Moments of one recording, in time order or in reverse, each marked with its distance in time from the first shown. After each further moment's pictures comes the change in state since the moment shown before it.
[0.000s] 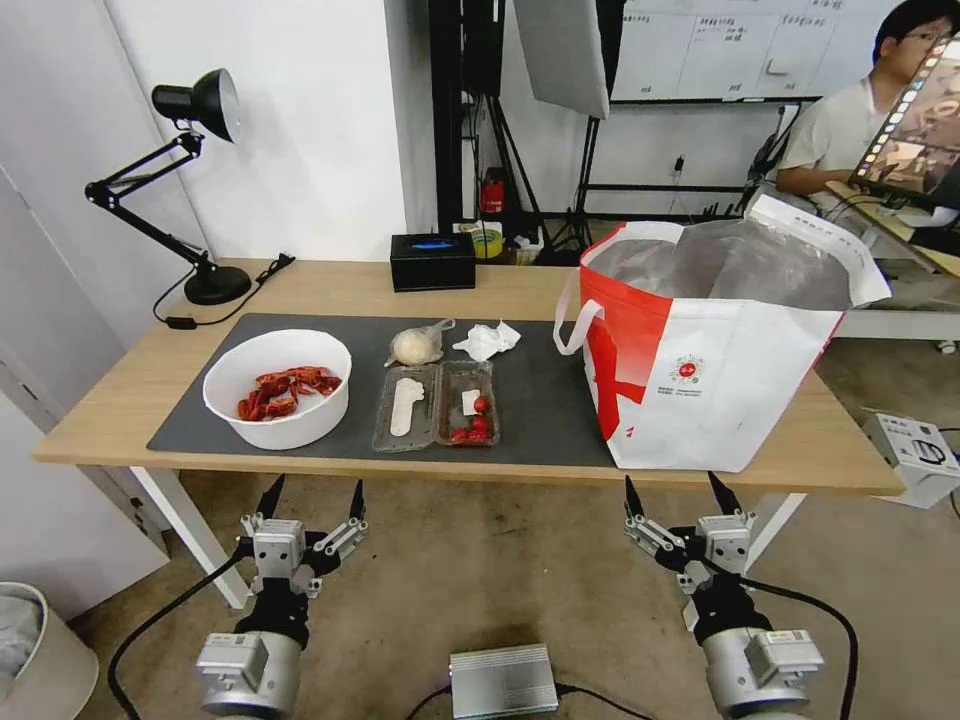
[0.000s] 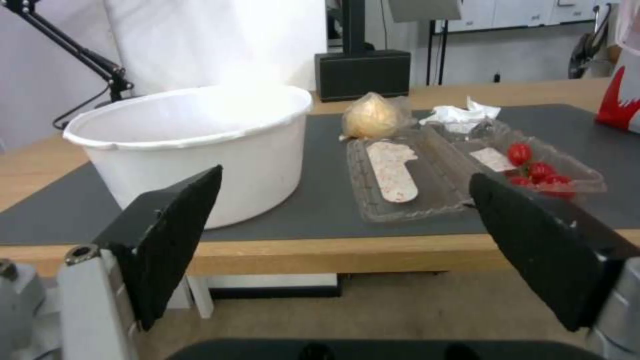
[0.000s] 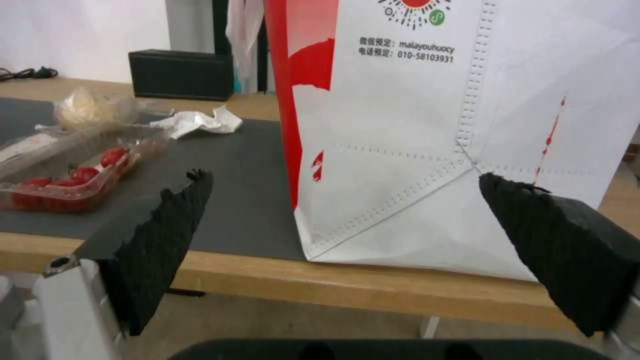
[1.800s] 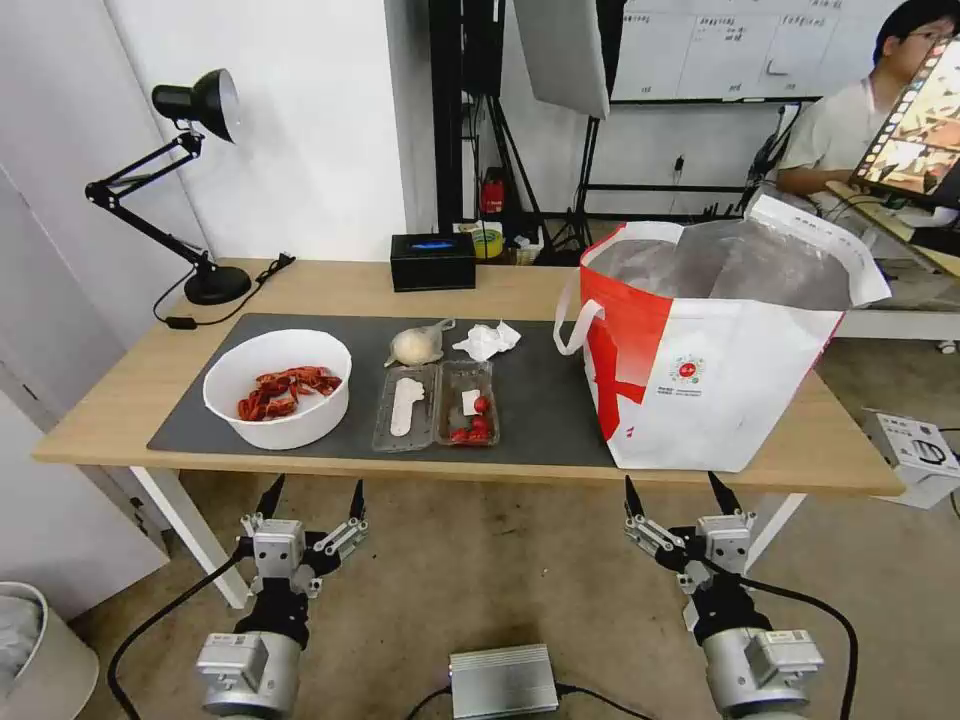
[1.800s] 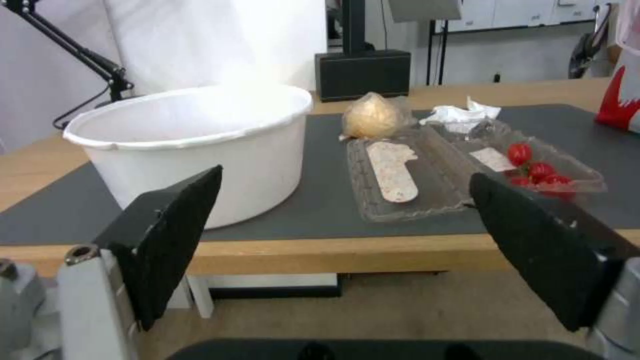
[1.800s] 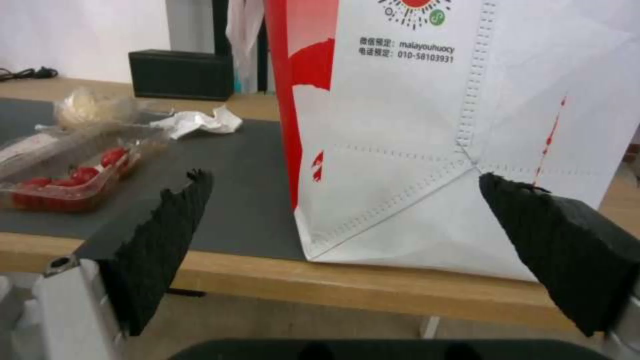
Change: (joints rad) left arm 0.000 0.000 0.000 0.000 0.000 0.000 0.000; right arm 0.000 0.000 0.000 0.000 0.000 0.000 0.000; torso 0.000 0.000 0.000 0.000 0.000
